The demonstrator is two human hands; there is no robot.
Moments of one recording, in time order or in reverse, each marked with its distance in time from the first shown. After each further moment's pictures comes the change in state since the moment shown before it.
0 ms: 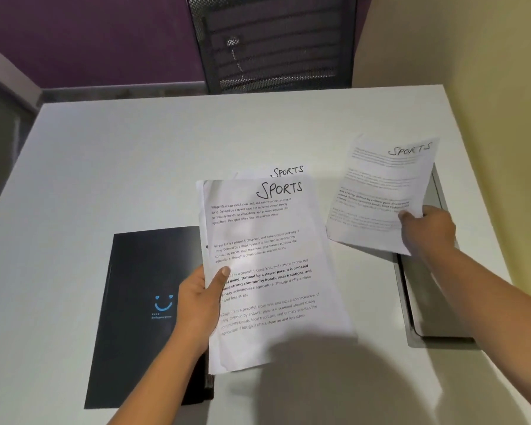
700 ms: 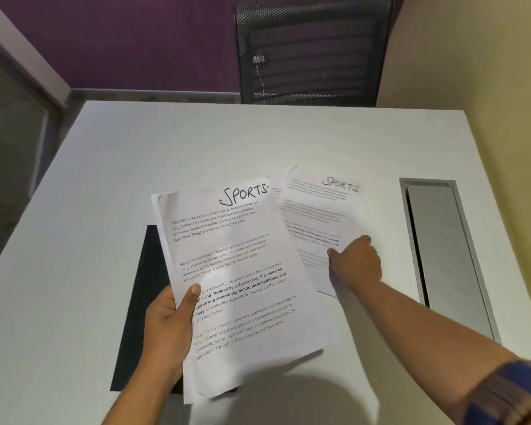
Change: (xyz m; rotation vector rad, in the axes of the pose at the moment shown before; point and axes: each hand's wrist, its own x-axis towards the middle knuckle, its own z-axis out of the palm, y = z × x) left_hand -0.034 0.003 -0.096 -0.092 0.123 -0.002; right_hand -0.117 -0.036 0.119 -0.431 -0.176 -0.016
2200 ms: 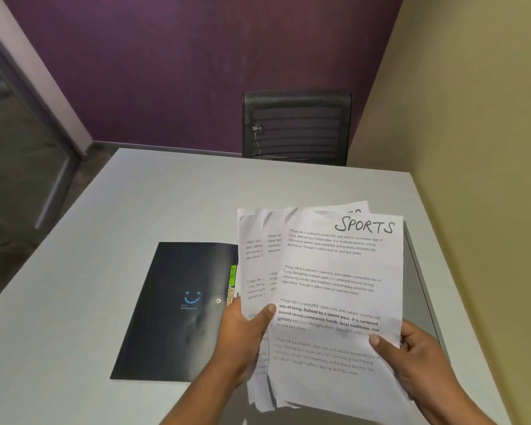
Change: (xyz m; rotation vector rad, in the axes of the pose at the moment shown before) left_hand -0.117 0.003 0.064 -0.161 -0.344 -0.002; right_hand -0.193 0.143 -0.135 0.892 -0.258 -0.330
